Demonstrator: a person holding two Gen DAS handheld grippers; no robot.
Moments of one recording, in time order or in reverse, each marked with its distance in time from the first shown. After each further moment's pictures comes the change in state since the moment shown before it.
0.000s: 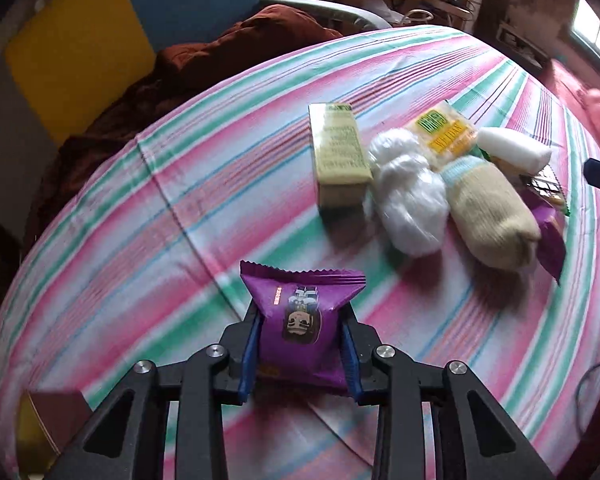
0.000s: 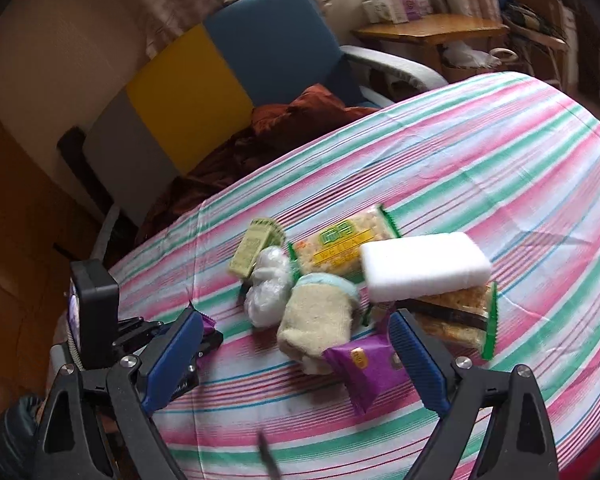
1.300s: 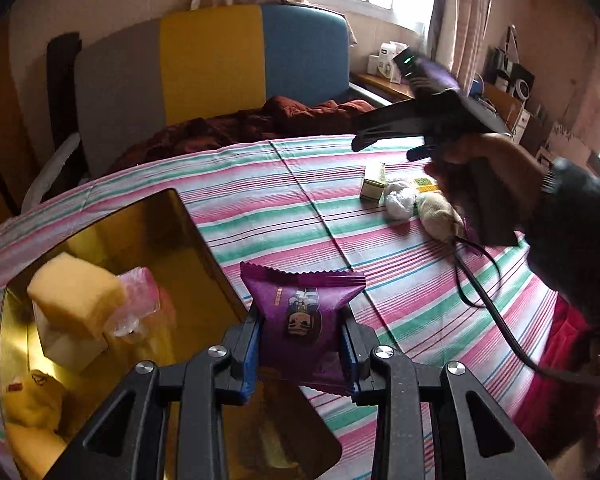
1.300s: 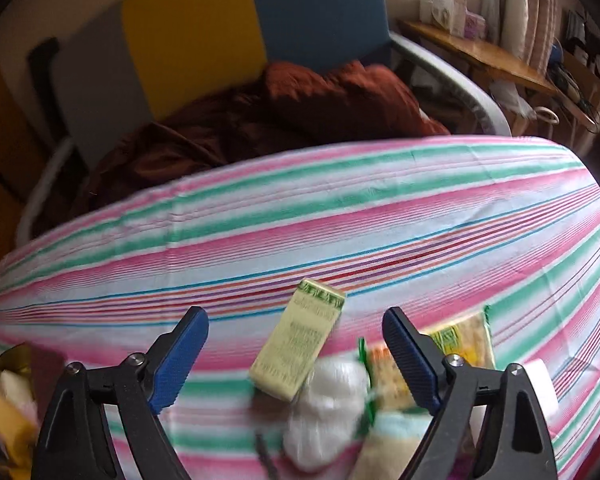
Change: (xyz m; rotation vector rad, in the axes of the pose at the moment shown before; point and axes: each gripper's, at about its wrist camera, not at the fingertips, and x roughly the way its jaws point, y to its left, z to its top) left arm -0.132 0.025 -0.158 -0.348 -0.331 0.048; right arm 0.152 0.079 0.071 -0.201 0.163 -0.262
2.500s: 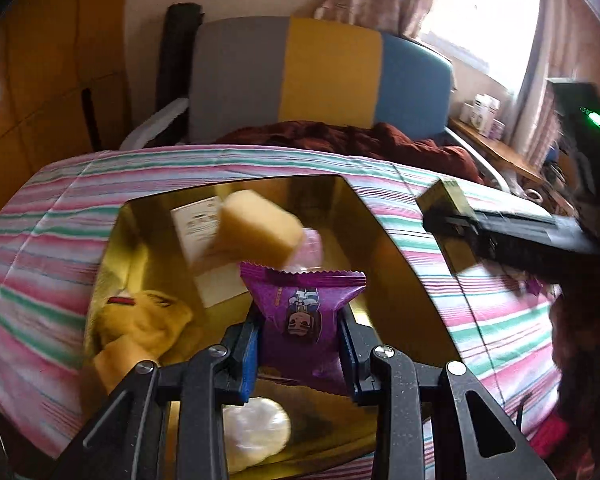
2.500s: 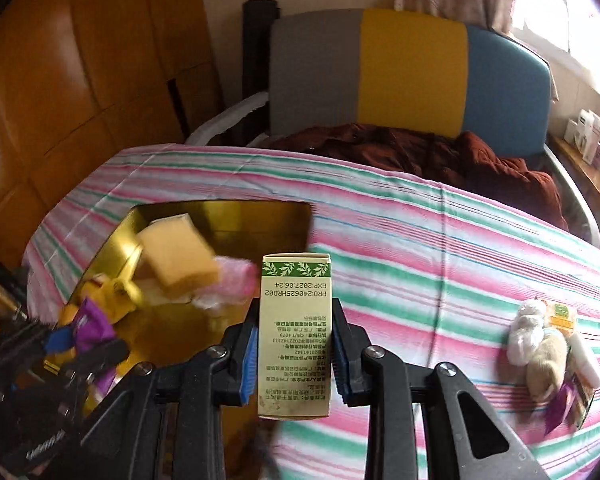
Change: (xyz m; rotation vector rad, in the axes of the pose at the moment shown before) left arm -0.062 0.103 -0.055 -0.285 -0.077 0.213; right arm -0.140 0.180 -0.176 -0.504 -0.185 0.330
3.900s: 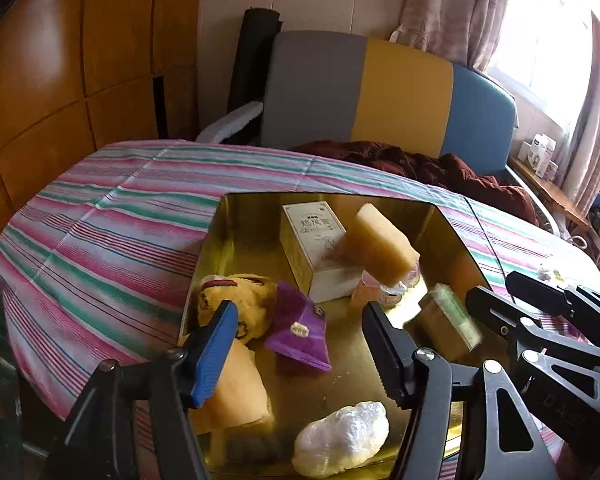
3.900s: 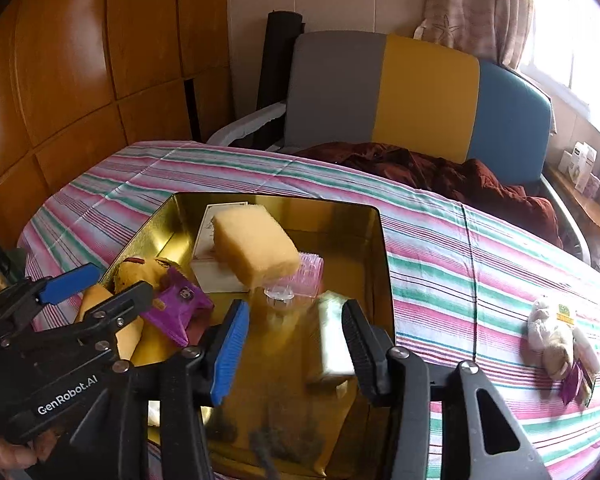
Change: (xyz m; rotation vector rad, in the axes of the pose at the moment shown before) left arm -0.013 0.060 -0.009 -0.126 -0.072 0.178; right arm -0.001 0.083 -0.023 -0.060 -0.072 -0.077
